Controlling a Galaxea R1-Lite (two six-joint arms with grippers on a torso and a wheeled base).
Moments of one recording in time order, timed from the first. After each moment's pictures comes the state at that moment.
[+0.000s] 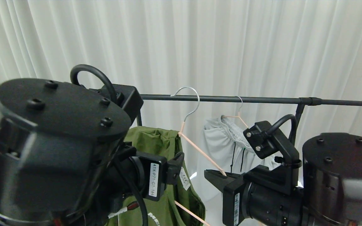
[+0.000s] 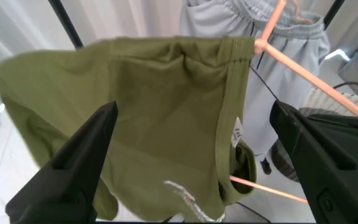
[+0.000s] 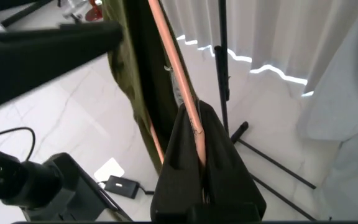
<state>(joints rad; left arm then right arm) -1.06 1.44 -1.05 0.22 0.68 -0.37 1.17 1.56 -0.76 -0.50 -0.27 0.47</state>
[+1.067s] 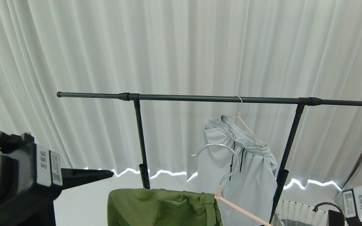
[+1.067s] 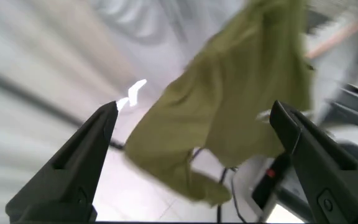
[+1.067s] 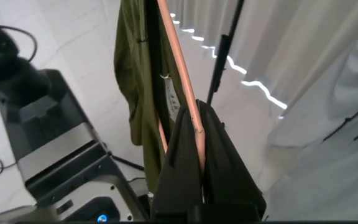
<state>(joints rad) -0.92 1.05 -0.75 0.22 0.04 0.25 1.32 1.20 -0.37 -0.55 -0.26 0.19</state>
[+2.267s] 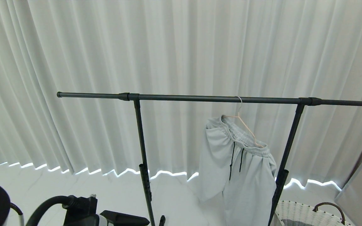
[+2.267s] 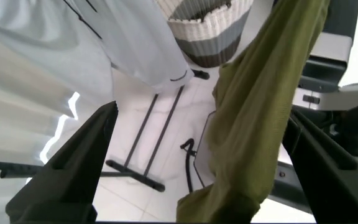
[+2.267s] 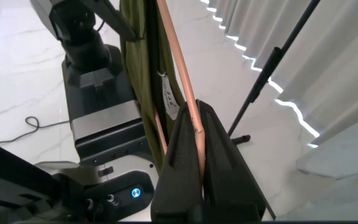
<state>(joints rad) -1.01 1.14 -0.61 0.09 -0.16 0.27 1.54 1.17 -0.35 -0.55 -0.26 0.14</state>
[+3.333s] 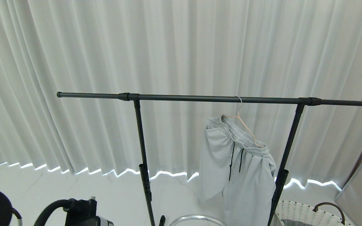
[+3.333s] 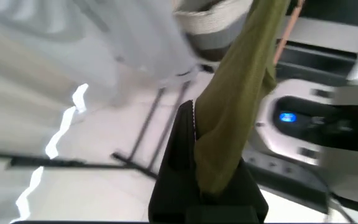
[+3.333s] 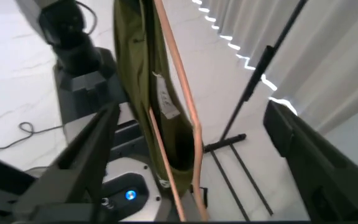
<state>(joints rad) -1.02 1.13 -0.59 0.09 -0.09 0.27 1.49 1.17 -0.34 -0.55 -0.27 0.14</state>
